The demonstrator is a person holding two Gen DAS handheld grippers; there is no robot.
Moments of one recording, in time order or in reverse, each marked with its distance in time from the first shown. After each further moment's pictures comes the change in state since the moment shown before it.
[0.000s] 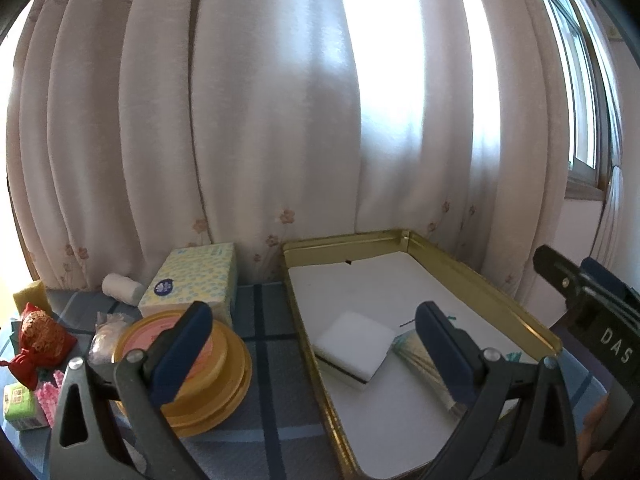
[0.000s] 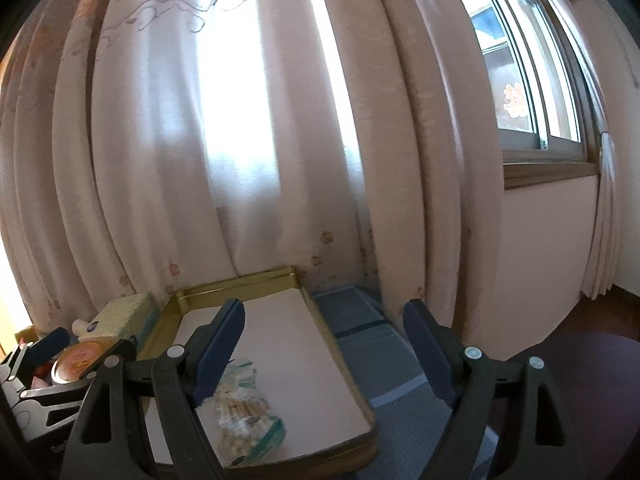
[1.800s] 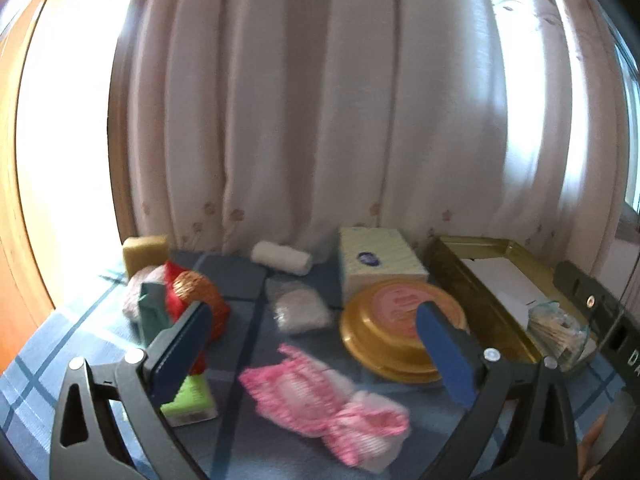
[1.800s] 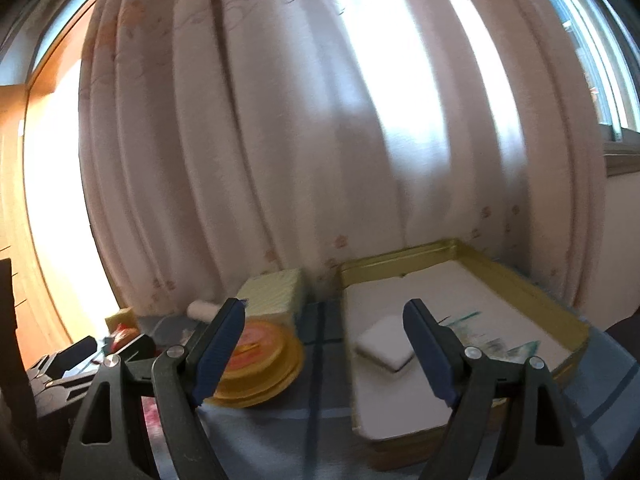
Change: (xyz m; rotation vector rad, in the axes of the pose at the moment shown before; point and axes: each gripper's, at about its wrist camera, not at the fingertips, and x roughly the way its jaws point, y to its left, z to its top) left arm -0.061 0.176 -0.029 -0.171 0.016 0.176; right arm -0.025 0.148 -0.035 -0.019 0.031 0.295
